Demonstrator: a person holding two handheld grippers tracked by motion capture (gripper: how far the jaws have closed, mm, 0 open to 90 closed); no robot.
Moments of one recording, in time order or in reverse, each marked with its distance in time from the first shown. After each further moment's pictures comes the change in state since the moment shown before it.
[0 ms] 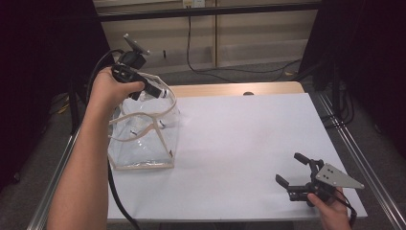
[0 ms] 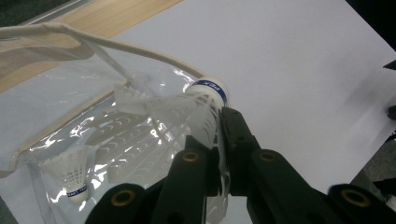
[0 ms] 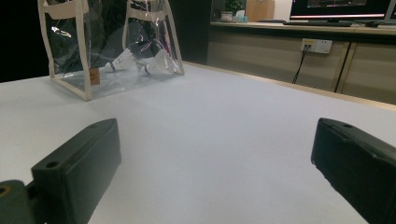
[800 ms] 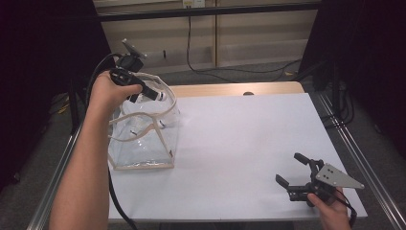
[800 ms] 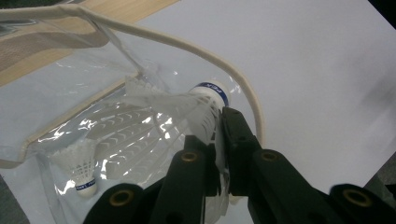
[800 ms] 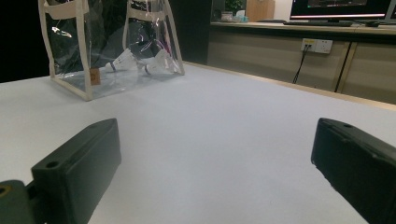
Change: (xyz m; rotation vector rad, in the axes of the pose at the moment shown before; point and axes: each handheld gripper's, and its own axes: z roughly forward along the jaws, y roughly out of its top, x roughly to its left) left arm 0.014 -0.008 0.007 0.001 0.021 -0.031; right arm 0.000 0.000 0.000 0.000 0.002 0.002
